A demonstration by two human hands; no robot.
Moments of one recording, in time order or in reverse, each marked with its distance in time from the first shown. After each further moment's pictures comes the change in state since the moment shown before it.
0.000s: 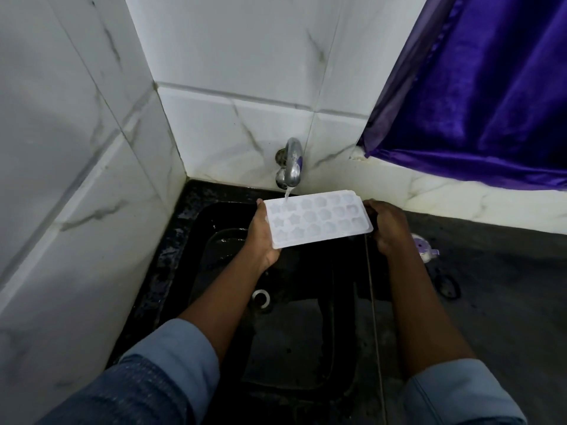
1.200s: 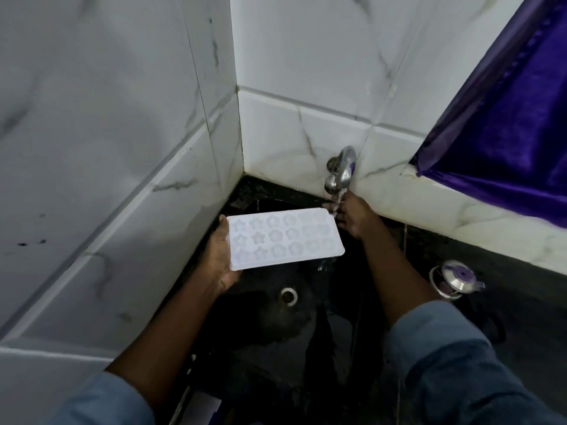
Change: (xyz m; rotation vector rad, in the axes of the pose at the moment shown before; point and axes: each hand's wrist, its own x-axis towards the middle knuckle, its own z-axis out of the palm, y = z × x) left_hand -0.111 0.033 -0.126 -0.054 0.147 0.239; right_hand -0.011 -0.008 0.144 -0.132 -0.497 0.184
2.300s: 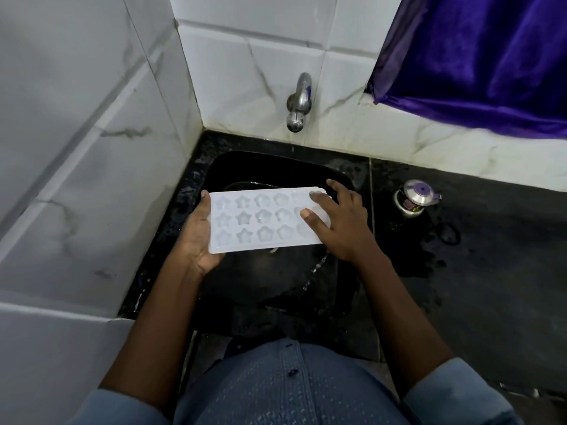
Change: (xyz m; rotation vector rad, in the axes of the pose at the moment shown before) left_hand -0.067 -0.040 -0.016 0.068 -0.113 -0.151; right_hand -0.208 0.123 -0.021 -1.017 0.237 -0.577
